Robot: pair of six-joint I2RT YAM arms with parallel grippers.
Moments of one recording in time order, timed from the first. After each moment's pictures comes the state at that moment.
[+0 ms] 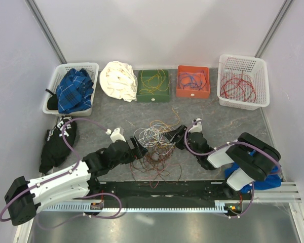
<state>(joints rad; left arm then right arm) -0.94 0.79 0.37 -0.27 -0.29 -1.11 0.76 1.55 0.26 0.97 0.12 1.15</state>
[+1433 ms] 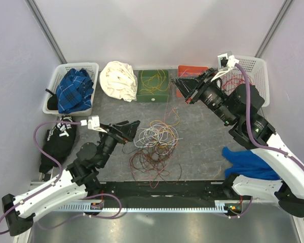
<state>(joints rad) -0.94 0.48 0.38 0.29 -0.49 -0.70 0.81 1.06 1.43 -0.14 0.07 0.50</state>
